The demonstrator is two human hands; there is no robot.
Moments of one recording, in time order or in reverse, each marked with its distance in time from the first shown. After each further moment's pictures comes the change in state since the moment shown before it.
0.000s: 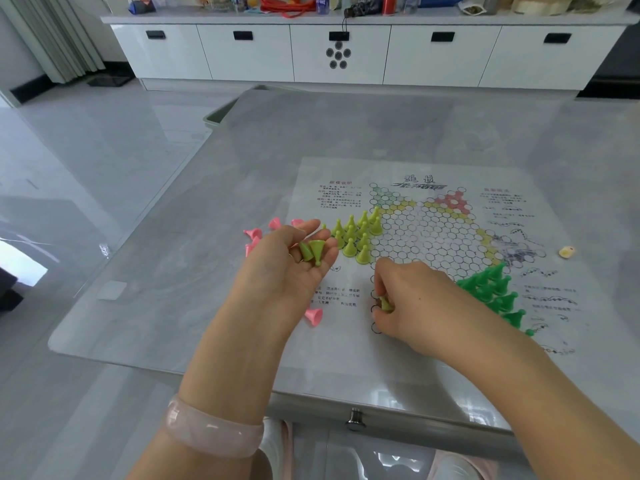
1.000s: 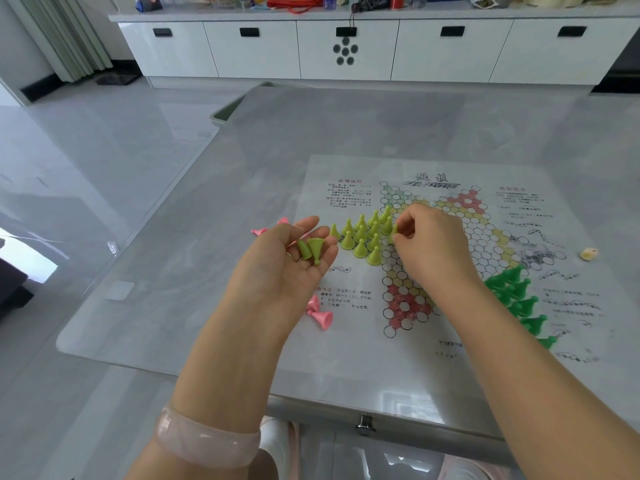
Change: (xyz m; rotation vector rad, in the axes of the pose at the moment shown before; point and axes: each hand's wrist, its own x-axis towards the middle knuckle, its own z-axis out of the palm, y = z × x) left_hand 0.000 0.009 -0.007 -0.013 -0.006 0.001; right_hand 0.063 0.020 0.007 0.313 0.484 0.242
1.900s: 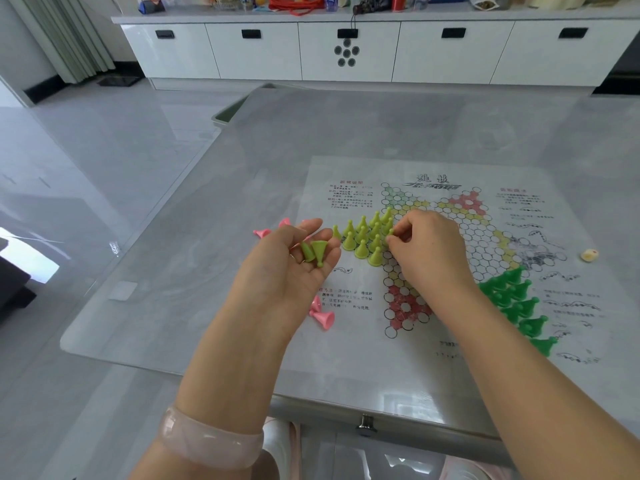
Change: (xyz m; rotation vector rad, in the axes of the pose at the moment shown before) left_hand 0.000 -0.001 -0.002 0.010 -0.008 -0.005; right_hand -0.003 0.002 0.006 -0.027 0.019 -0.029
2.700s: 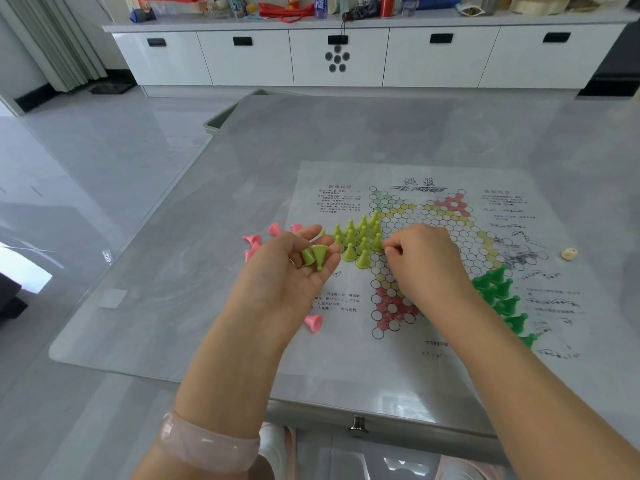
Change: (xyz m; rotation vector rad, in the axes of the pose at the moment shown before) left_hand -0.004 -0.008 0.009 0.038 -0.007 0.000; right_hand -0.013 0.000 -0.018 -0.126 -0.115 -0.002
